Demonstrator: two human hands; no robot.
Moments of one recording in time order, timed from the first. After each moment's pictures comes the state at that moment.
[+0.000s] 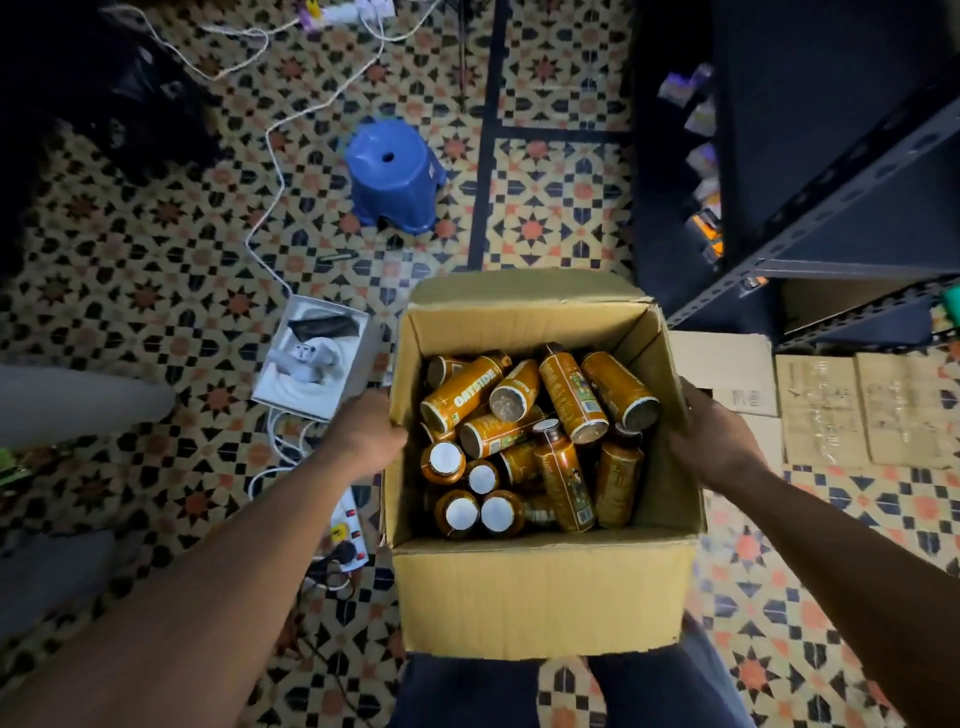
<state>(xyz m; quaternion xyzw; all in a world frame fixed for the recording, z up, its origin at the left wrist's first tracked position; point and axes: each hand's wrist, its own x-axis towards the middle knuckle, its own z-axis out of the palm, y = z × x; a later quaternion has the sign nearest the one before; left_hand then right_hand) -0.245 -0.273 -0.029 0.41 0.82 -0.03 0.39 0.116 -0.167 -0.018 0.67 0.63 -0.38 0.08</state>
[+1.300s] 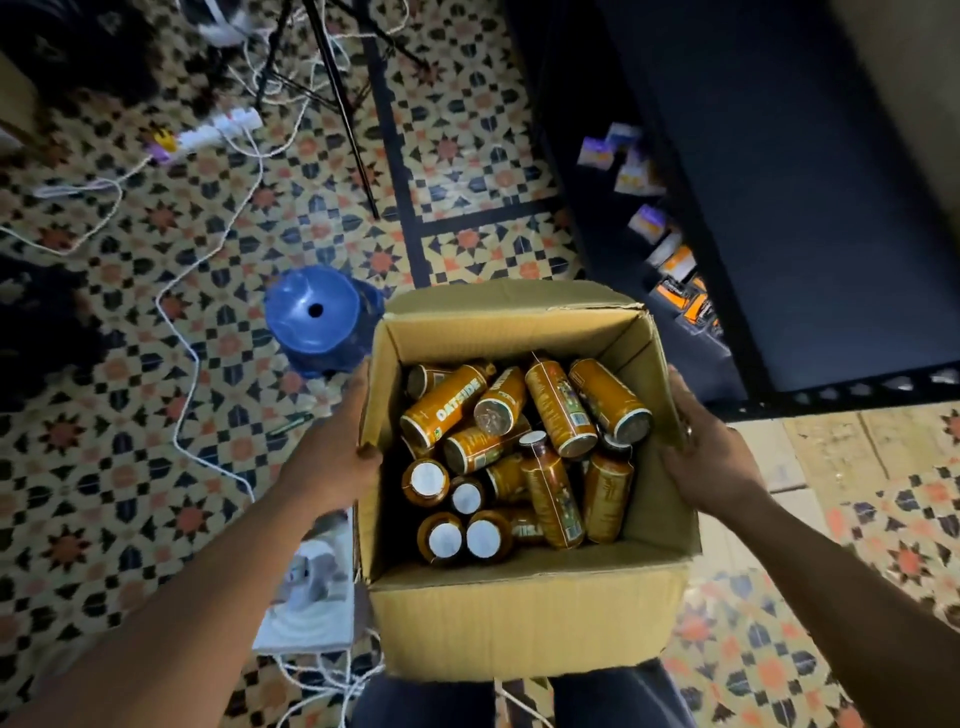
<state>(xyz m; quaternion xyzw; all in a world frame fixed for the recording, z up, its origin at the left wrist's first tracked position) -0.414 0.072 -0.039 0.57 0.70 -0.02 0.42 -0.027 0.070 -0.029 0.75 0.54 -0.37 -0.02</state>
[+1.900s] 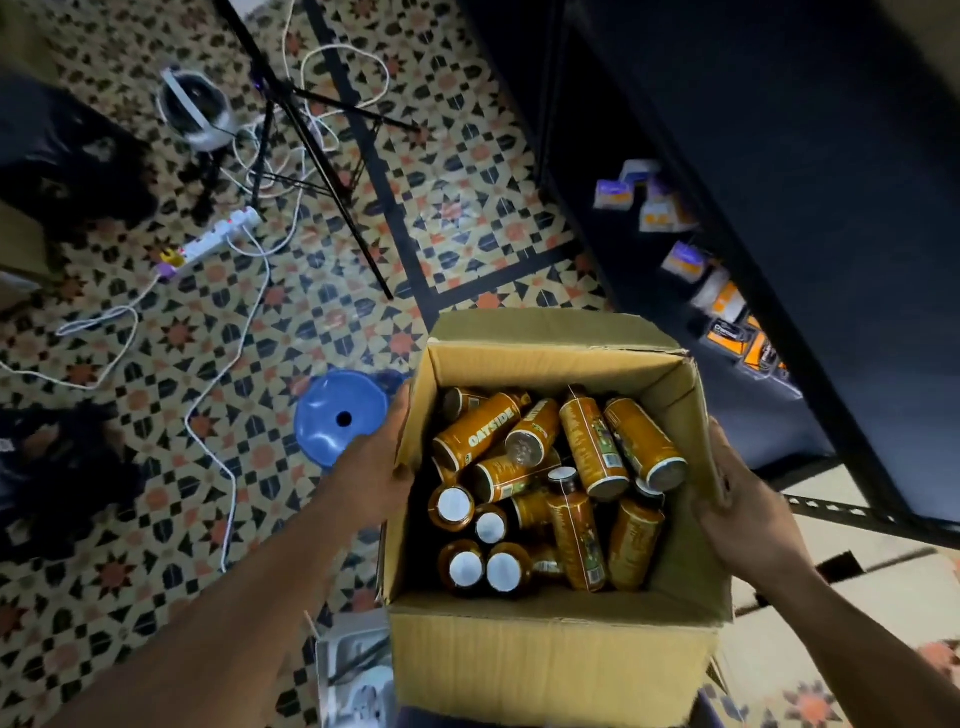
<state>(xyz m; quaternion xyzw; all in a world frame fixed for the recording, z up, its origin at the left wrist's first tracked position) -0.446 0.283 -0.069 0.62 0.65 -0.12 0.41 -0.071 0.186 -0.075 0.80 0.45 -0.40 -0.05</state>
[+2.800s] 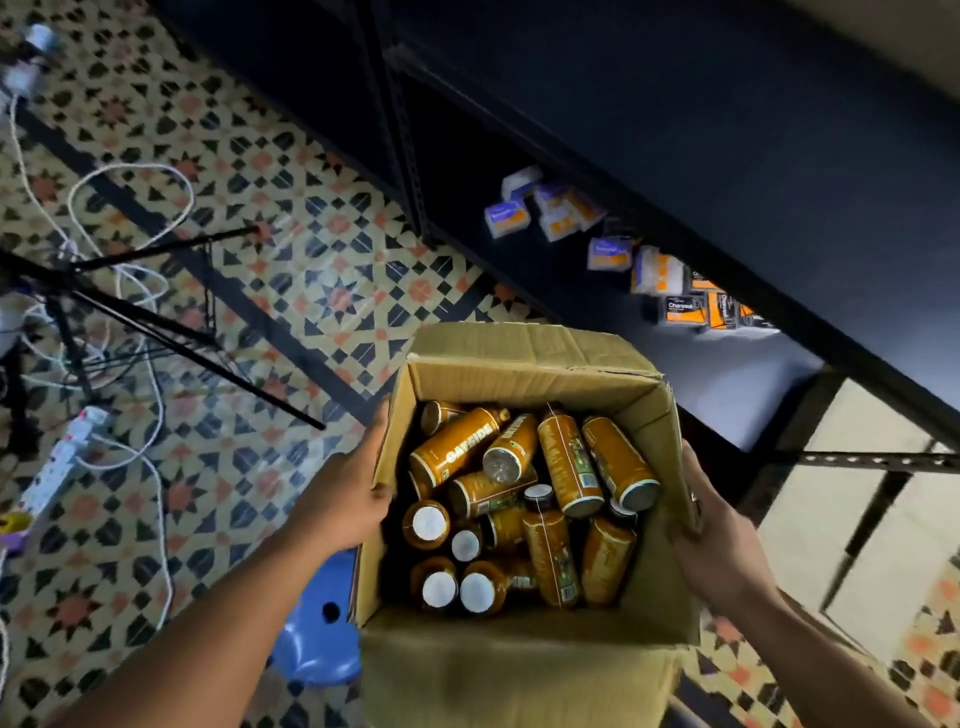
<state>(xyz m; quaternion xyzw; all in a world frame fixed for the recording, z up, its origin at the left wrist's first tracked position) -0.454 0.547 -0.157 0.78 0.46 -0.21 0.36 -0.185 0.285 -0.153 0.89 0.21 -0.37 -0.16</state>
